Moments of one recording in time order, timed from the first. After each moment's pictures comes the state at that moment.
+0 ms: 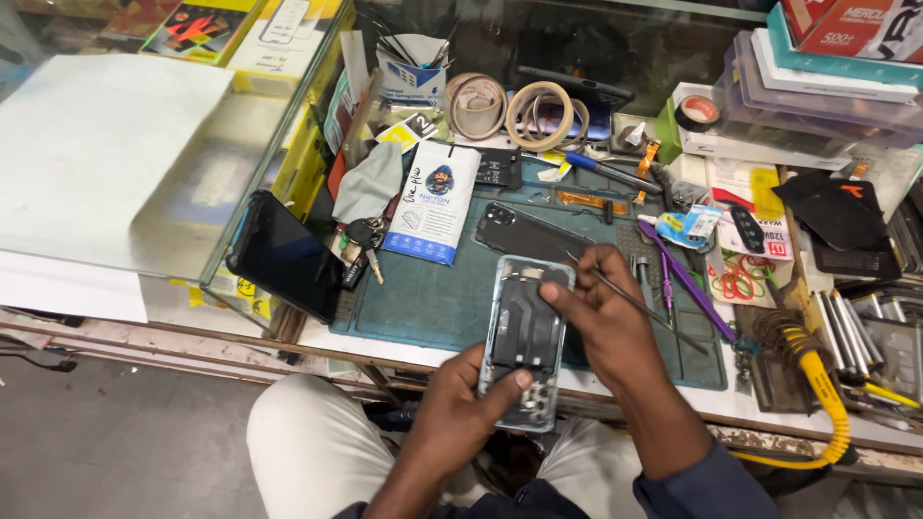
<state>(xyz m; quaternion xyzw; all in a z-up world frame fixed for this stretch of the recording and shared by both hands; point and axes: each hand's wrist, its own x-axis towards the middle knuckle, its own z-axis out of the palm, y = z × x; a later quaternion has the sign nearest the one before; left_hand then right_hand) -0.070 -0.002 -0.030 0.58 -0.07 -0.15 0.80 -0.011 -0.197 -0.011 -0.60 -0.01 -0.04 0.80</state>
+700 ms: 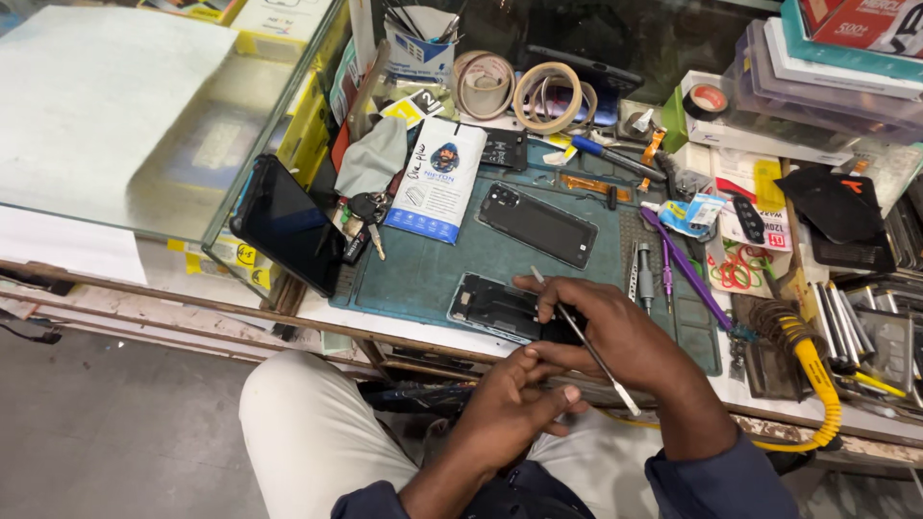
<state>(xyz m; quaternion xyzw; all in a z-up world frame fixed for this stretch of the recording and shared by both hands) -0.090 -0.044 -0.056 0.47 -0.03 -0.30 0.83 -0.027 -0.207 0.039 -0.87 -0.28 0.05 0.40</state>
